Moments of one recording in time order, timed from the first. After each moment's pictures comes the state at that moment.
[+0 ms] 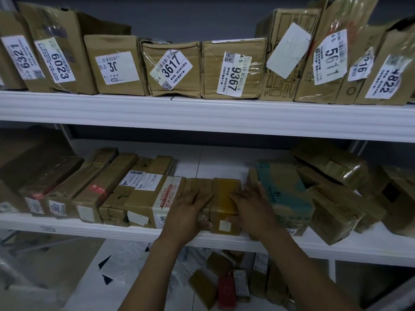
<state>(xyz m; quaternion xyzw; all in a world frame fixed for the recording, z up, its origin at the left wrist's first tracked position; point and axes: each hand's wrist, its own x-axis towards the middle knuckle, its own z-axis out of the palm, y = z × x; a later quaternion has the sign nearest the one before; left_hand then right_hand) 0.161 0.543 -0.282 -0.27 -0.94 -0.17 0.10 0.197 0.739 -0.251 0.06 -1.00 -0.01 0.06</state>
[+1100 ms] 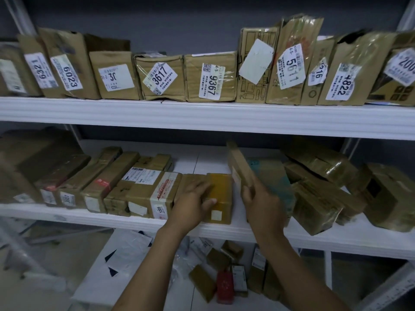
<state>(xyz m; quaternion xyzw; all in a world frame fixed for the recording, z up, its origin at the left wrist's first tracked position) 0.199 0.574 -0.245 -0.22 -0.91 -0.35 0.04 0.255 0.751 -0.237 -0.12 -0.90 0.21 0.35</state>
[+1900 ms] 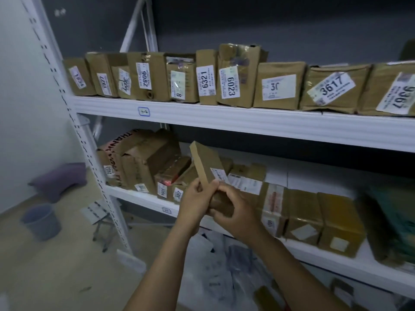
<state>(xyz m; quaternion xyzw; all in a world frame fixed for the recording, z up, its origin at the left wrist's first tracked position) 0.214 0.340 -0.191 0.06 -0.70 -0.71 0.08 0.201 0.463 -0.228 0.29 -0.81 0.48 0.15</state>
